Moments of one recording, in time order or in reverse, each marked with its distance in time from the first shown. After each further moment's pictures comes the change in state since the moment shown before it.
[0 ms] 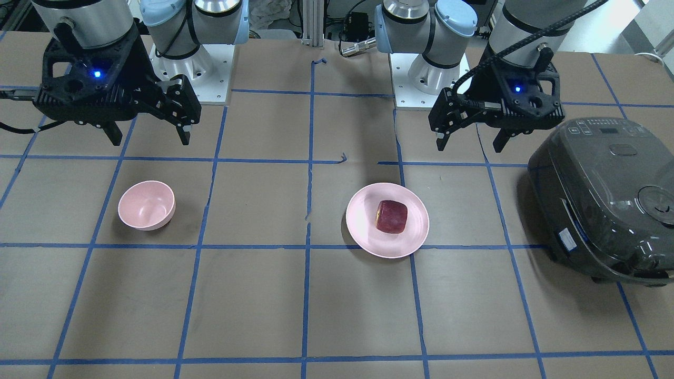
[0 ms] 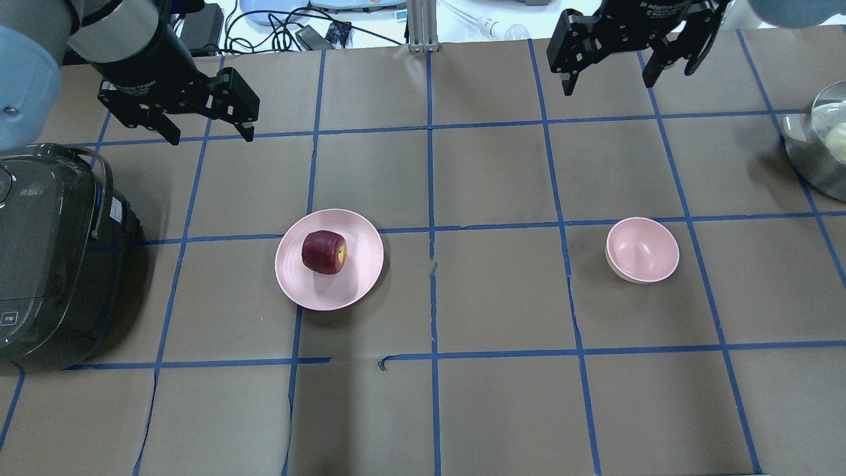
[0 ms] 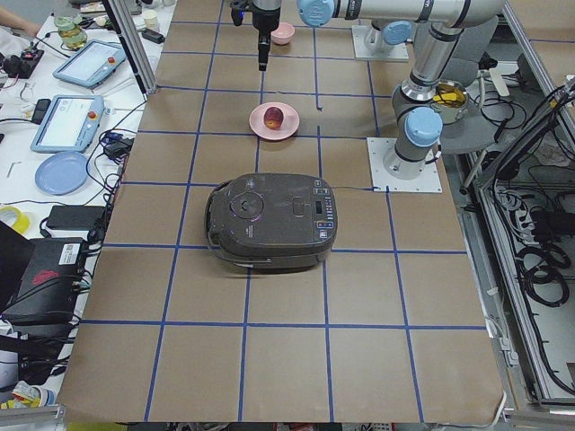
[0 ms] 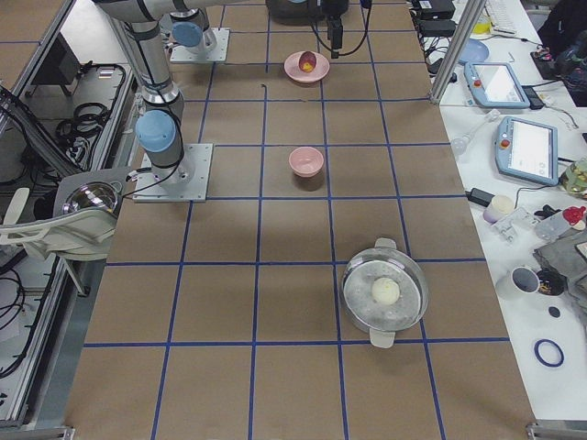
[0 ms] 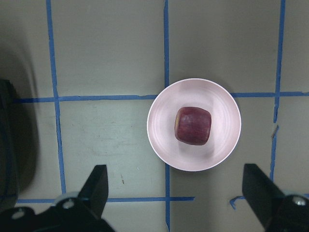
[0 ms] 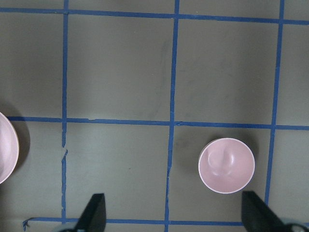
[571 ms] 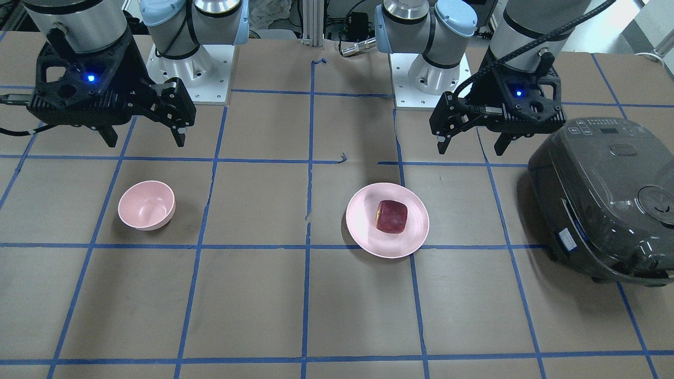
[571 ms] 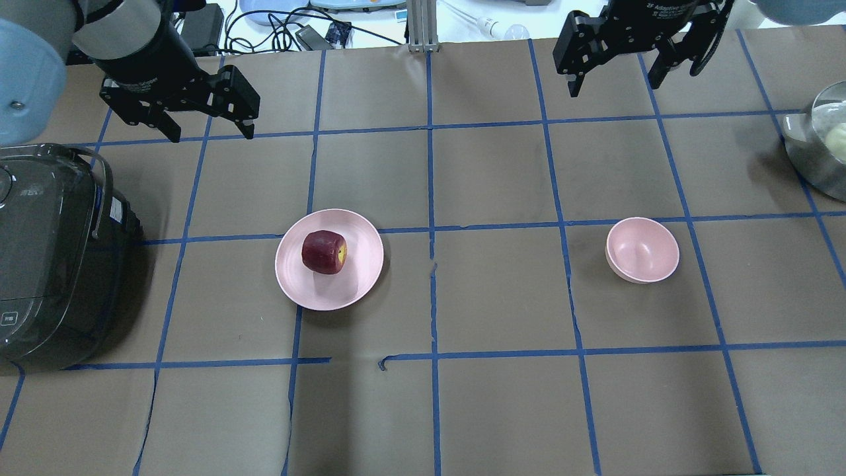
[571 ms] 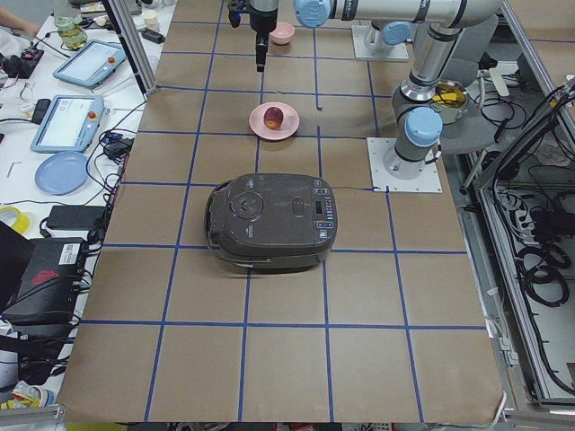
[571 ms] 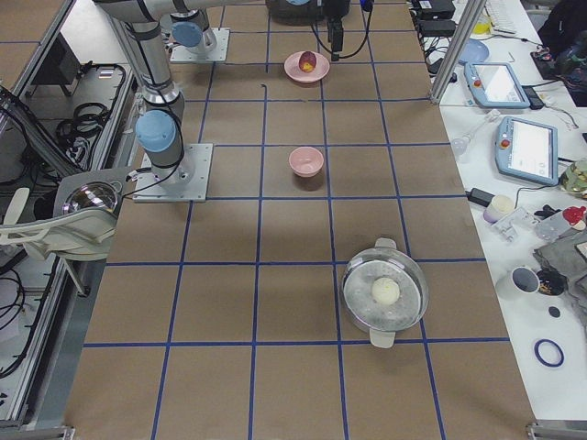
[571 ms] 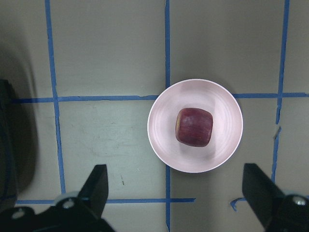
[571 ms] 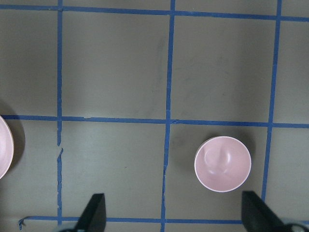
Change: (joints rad) left arm 0.001 -0.009 0.006 0.003 0.006 0.000; right arm -0.014 0.004 0.002 0.007 -0.001 -0.013
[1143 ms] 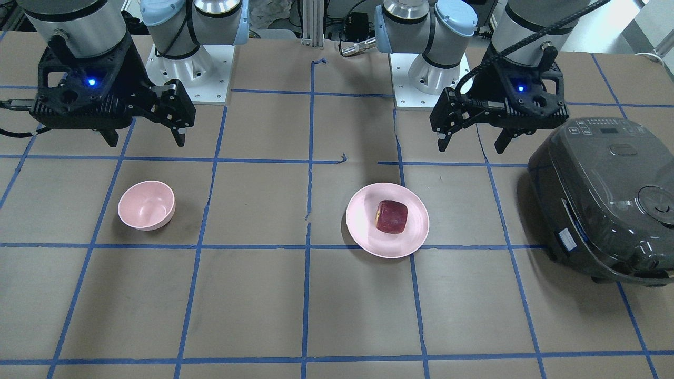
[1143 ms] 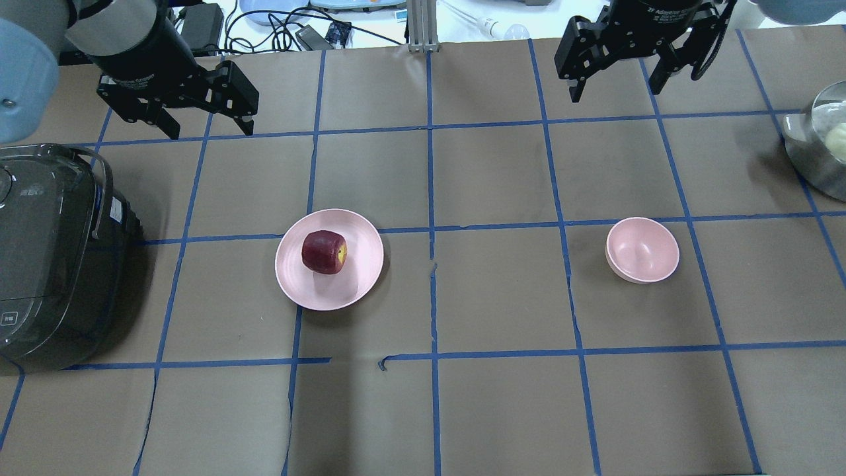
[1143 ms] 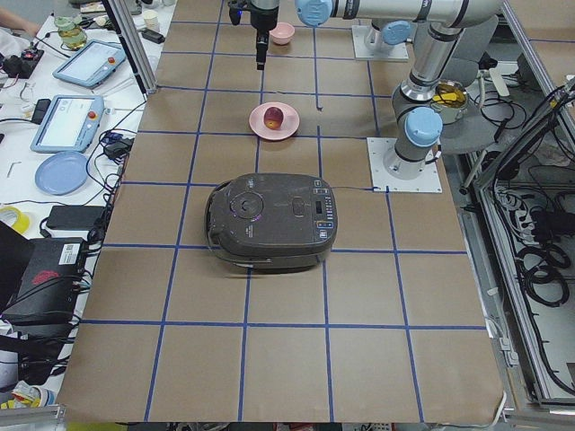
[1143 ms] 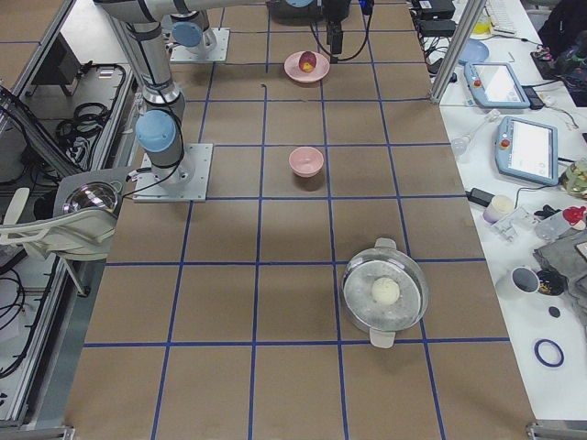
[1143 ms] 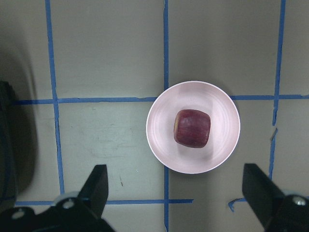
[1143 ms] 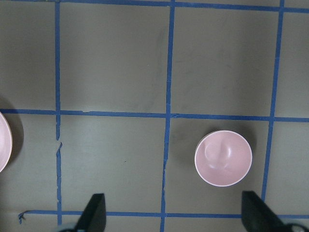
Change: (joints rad) left arm 0.002 0.006 0.007 -0.001 -0.010 -0.001; right arm -0.003 0.003 0.002 0.022 0.003 -0.001
